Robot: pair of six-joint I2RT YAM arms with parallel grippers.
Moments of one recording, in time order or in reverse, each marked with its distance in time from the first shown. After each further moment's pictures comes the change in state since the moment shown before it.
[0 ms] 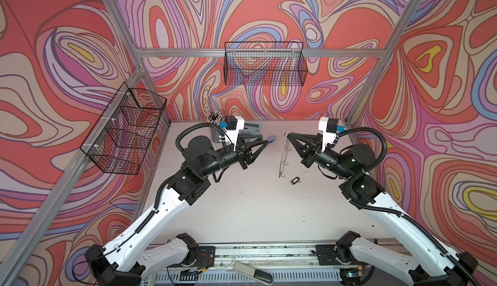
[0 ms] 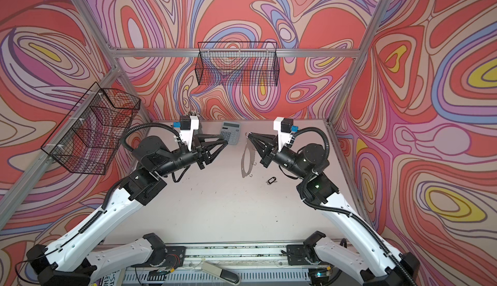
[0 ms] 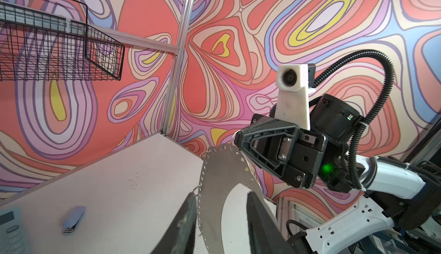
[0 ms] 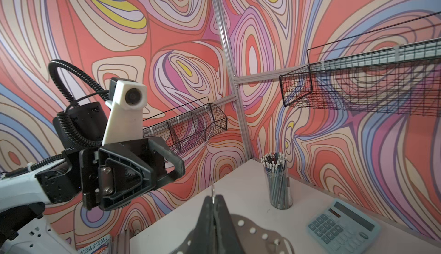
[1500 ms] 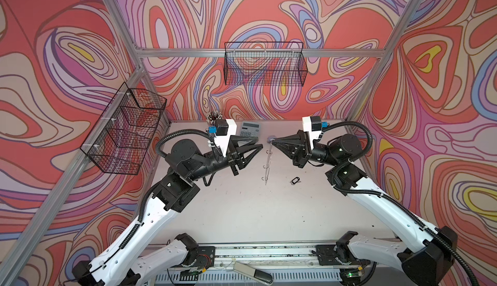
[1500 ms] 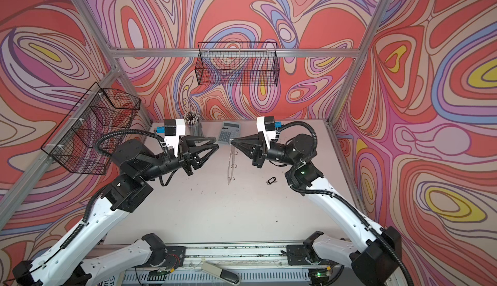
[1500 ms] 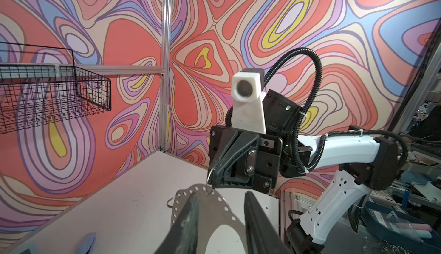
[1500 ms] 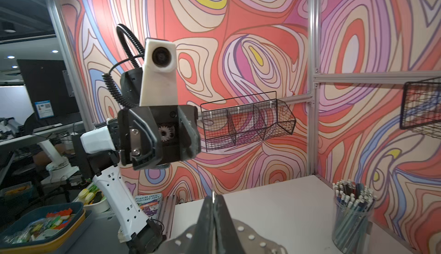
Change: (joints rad) left arm 0.037 -0.106 0.040 -0.087 0.101 0.126; right arm 0.000 0.214 0.096 0.262 -0.480 0.050
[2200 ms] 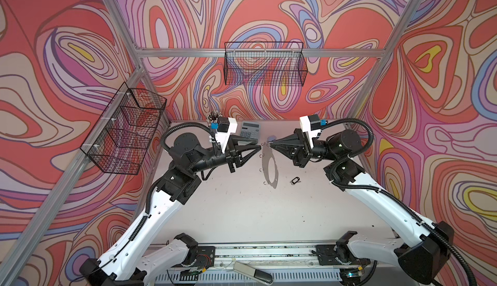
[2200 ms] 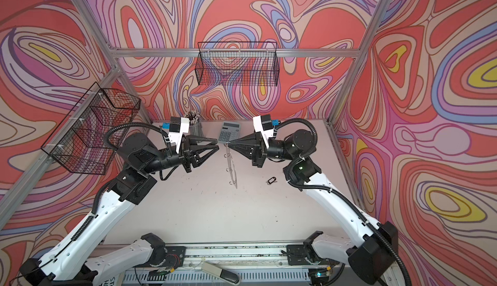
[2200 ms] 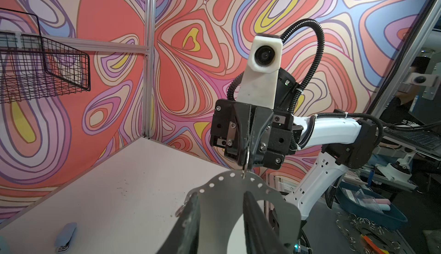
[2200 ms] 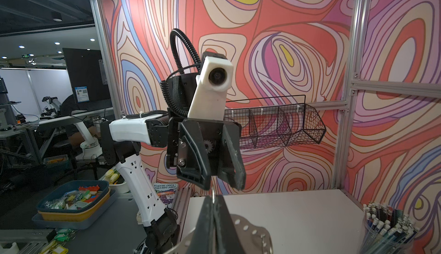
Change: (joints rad) left arm 0.095 0.055 -0.016 0.048 0.216 -0.064; right arm 0.000 0.034 0.051 0.008 -0.097 0.007
